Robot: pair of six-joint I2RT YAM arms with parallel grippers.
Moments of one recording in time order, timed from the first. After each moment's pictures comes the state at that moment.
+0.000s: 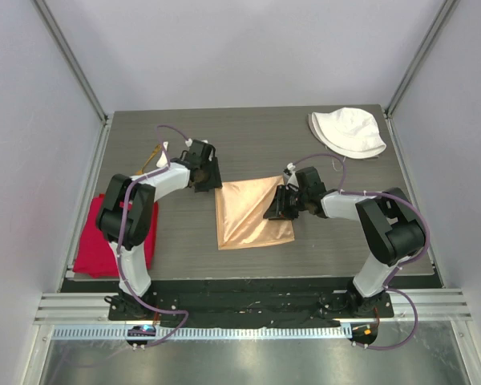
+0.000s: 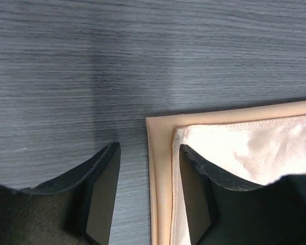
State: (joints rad) left arm -0.41 1.90 1.22 -0.30 -0.03 -0.54; right arm 0.41 1.70 0.75 0.08 -0.52 0.58
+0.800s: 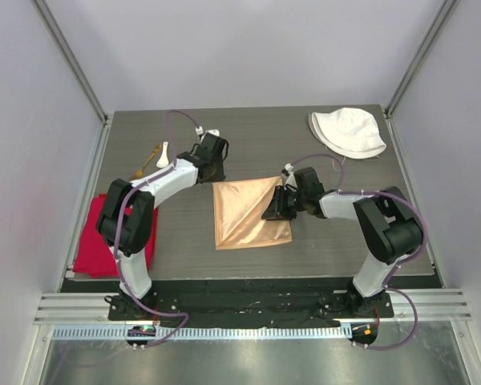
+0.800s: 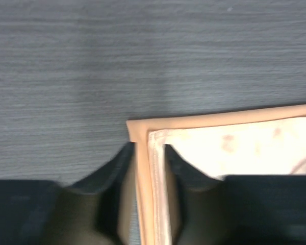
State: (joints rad) left arm -0.51 1.86 1.32 -0.38 -0.25 -0.47; right arm 0.42 1.71 0.75 0.10 -0.54 0.58
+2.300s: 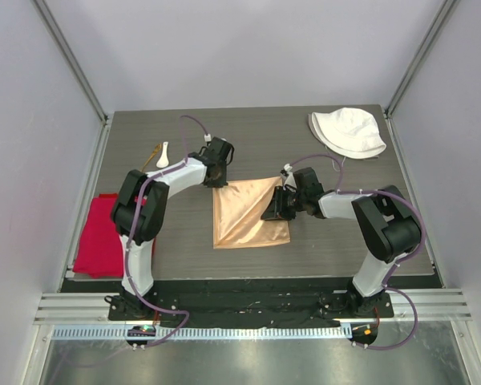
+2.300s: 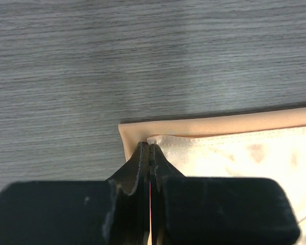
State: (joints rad) left arm -0.51 2.01 1.40 -0.42 -0.21 -0.42; right arm 0.42 1.73 0.75 0.13 -0.56 0.58
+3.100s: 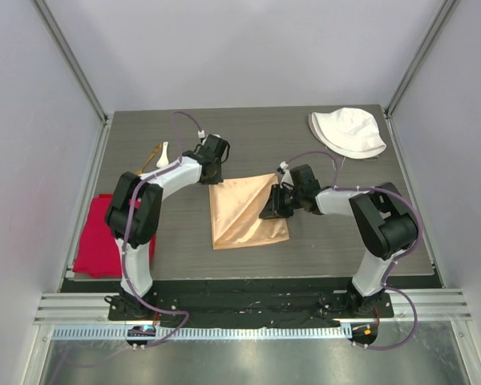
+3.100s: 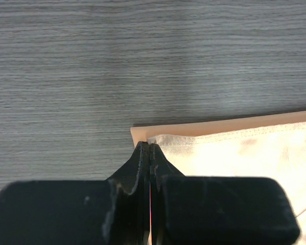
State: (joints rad) left arm -0.49 1.95 1.38 -0.44 -0.28 -0.41; right arm 0.42 1.76 0.80 0.09 -0.56 0.55
